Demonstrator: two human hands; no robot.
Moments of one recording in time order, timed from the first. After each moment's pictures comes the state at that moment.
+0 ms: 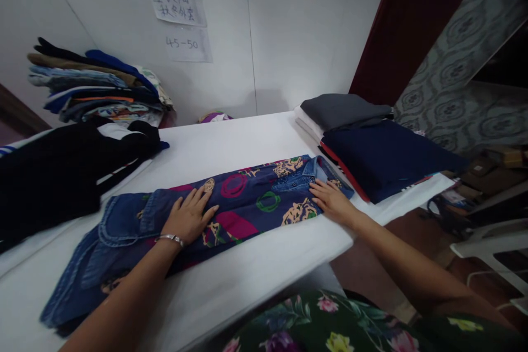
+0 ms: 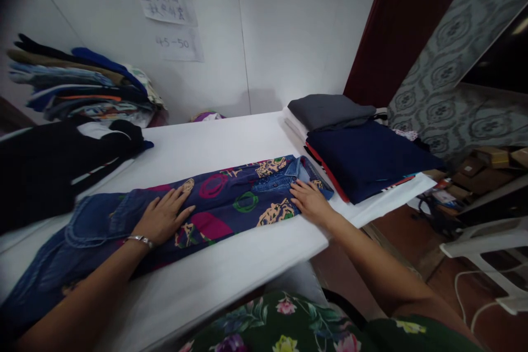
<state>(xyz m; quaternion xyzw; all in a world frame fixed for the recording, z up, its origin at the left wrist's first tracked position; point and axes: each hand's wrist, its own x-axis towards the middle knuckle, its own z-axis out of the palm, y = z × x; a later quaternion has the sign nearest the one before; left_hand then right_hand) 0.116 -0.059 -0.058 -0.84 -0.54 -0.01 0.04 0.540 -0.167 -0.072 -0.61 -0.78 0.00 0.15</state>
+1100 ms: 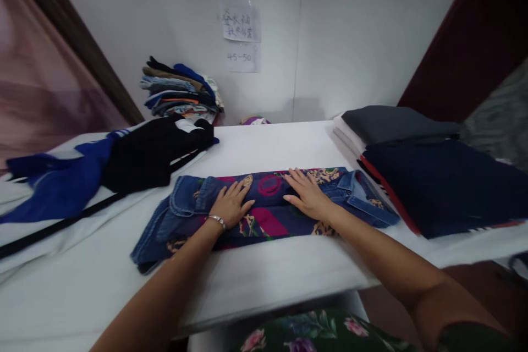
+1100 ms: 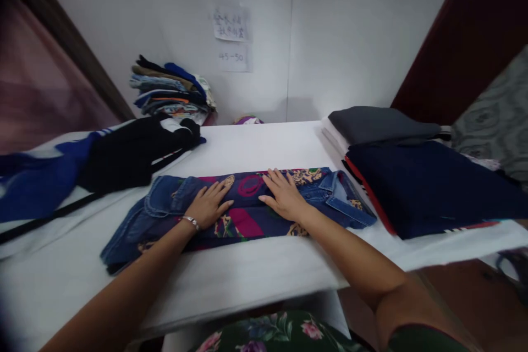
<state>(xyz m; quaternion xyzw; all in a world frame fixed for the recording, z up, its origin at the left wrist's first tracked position) 0.120 -0.068 -0.054 -0.83 -0.56 -0.03 0.00 0.404 -0.098 -0.020 -0.49 -0.85 0.07 0.18</state>
